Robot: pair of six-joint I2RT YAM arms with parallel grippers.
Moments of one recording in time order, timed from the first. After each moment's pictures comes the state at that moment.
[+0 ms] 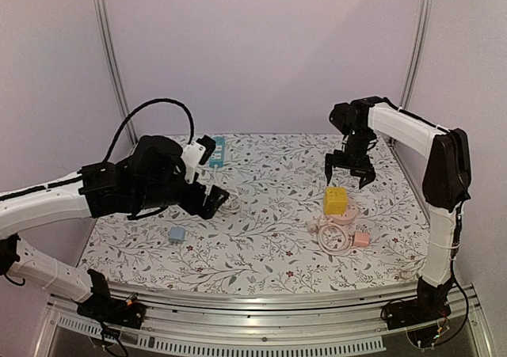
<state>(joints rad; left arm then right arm) -0.99 1.20 1.00 -0.40 -0.30 -0.18 0.44 2.04 1.88 -1.34 0.00 0.64</state>
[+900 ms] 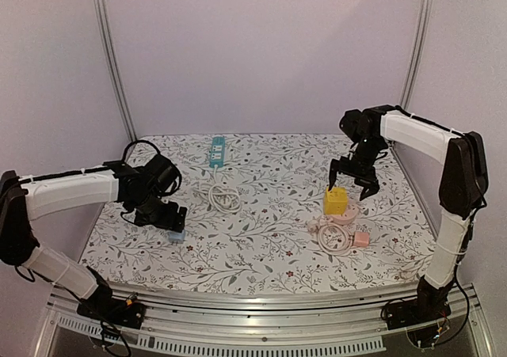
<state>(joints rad) -0.62 1.37 0.90 -0.79 -0.21 -0.47 0.41 1.90 1.65 -1.25 -0.14 0.71</state>
